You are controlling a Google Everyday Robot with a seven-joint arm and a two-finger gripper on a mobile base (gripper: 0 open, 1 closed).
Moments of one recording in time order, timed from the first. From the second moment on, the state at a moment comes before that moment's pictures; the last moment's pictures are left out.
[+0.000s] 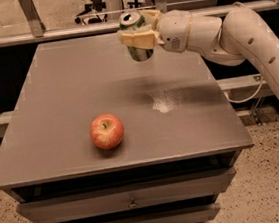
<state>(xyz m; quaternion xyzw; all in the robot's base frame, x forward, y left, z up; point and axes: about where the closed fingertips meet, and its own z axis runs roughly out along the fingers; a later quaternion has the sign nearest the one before) 0.665 -0.020 0.994 -0.43 0.52 0.35 0.65</state>
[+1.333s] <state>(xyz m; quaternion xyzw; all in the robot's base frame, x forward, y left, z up) 0.669 -0.067 0.930 -0.41 0.53 0.44 0.61</state>
